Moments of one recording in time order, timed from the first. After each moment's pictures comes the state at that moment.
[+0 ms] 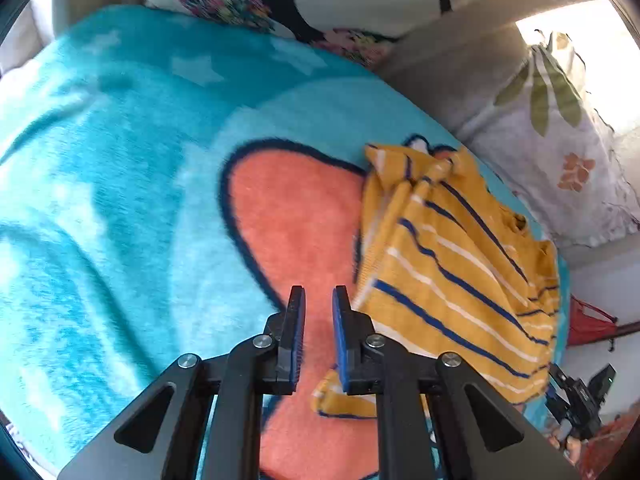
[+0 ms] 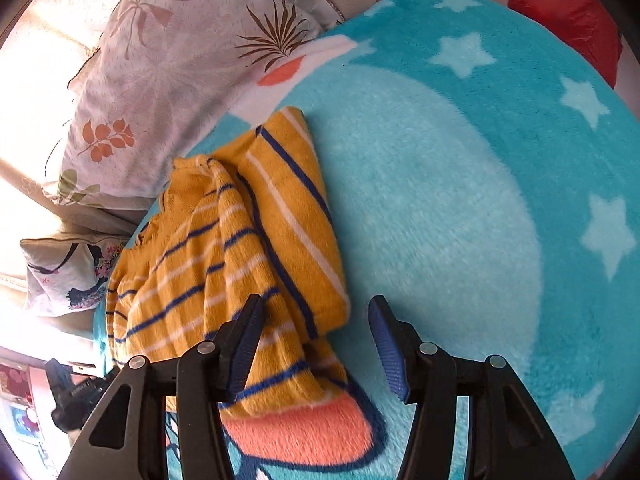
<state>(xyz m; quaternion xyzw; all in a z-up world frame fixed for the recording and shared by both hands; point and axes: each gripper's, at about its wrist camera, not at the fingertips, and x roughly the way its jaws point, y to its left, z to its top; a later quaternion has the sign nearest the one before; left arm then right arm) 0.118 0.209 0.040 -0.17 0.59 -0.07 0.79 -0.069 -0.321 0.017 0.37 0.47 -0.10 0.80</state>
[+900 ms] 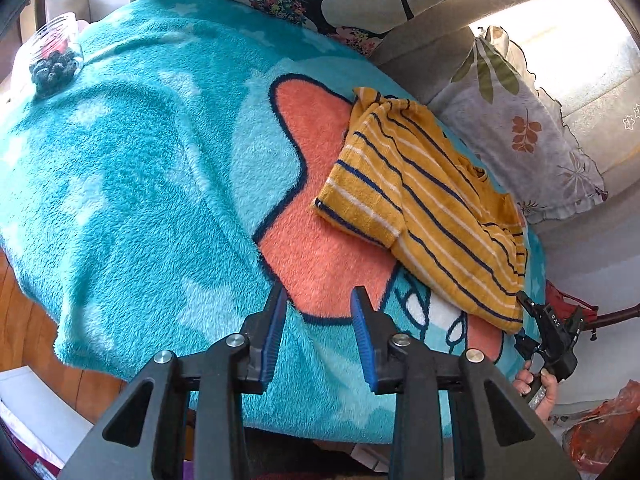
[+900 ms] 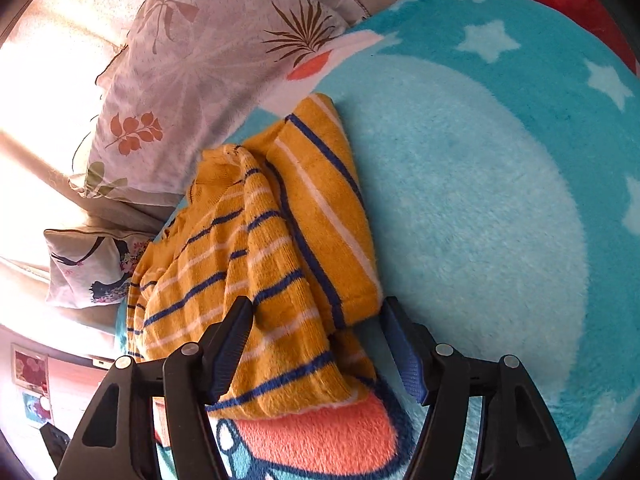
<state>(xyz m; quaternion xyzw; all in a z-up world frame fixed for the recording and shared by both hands) -0.035 0.208 0.082 -0.22 0.58 -0.06 0.78 -0.060 -0.305 0.004 0.38 0.43 -0.06 0.82</state>
